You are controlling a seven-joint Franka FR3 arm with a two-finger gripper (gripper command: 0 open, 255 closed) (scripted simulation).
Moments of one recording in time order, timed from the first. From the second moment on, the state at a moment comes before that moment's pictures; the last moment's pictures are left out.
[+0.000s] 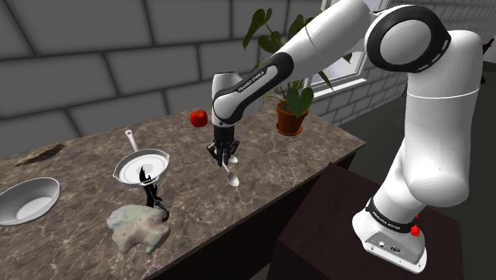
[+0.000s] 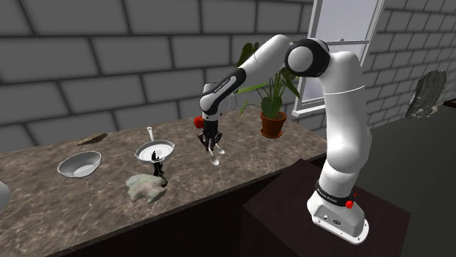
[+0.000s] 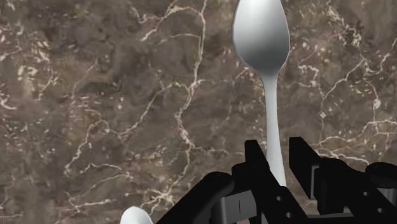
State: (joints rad) arm 0.16 0.37 0.09 -2.00 0.23 2.31 0.36
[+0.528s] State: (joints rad) arm 0.26 0.58 0.11 -1.66 0.18 2.20 0.51
